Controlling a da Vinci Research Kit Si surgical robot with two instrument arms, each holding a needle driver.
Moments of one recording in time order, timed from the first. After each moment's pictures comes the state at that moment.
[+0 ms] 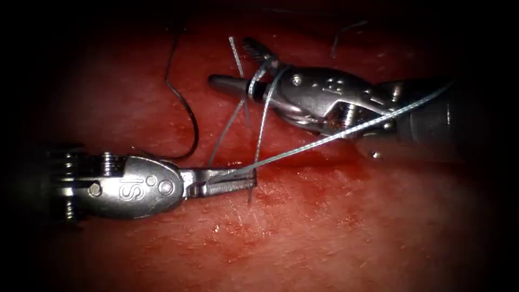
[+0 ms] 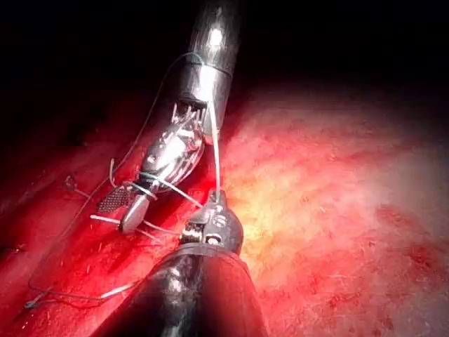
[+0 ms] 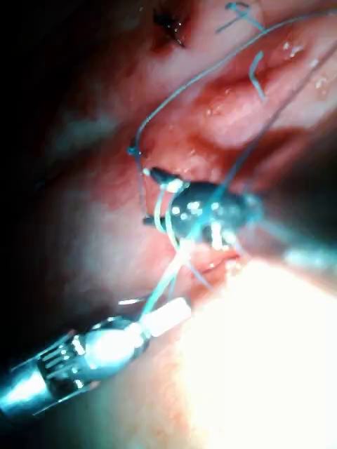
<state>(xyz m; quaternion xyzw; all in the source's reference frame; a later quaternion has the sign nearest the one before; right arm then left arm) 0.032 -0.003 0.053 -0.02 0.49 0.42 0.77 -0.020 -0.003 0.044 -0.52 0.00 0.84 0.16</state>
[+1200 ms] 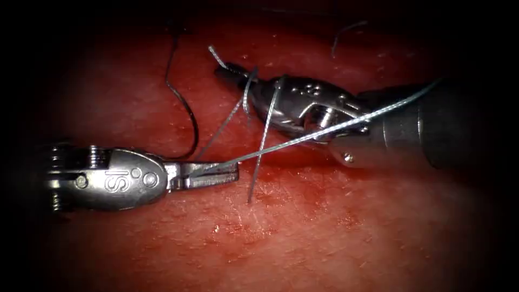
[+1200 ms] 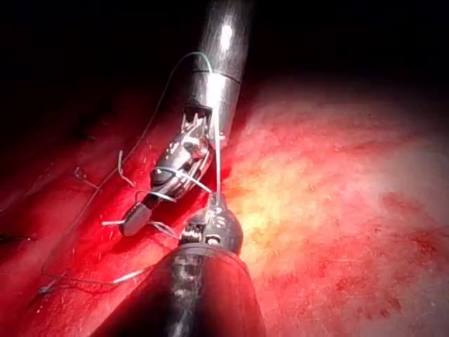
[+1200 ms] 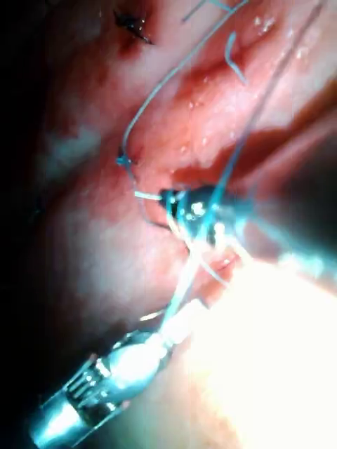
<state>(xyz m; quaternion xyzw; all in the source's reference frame) 0.033 -0.004 0.055 -0.01 0.40 0.50 0.77 -0.017 -0.002 0.045 -0.50 0.00 0.85 0.16</state>
